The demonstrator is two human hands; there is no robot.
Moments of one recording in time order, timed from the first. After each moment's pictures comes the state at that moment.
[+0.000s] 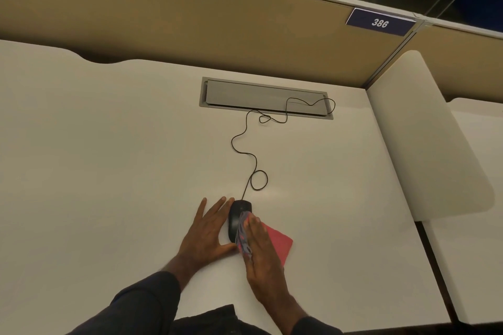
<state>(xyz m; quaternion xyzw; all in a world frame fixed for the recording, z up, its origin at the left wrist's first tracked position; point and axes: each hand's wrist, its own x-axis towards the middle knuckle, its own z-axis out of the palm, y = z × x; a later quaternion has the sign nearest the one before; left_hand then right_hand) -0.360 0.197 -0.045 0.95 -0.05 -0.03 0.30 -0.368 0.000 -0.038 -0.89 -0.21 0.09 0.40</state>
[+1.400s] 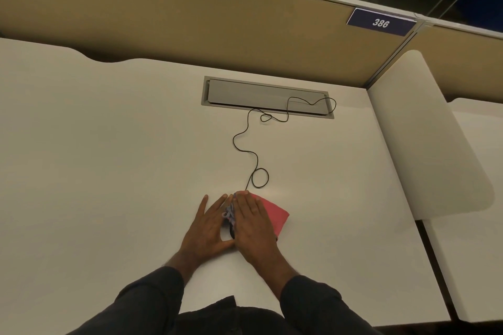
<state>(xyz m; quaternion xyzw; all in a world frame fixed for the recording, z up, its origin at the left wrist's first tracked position) -0.359 0.198 -0.038 0.95 -0.08 0.01 0.32 -0.309 0.048 -0.009 -0.93 -0.34 0.13 0.02</state>
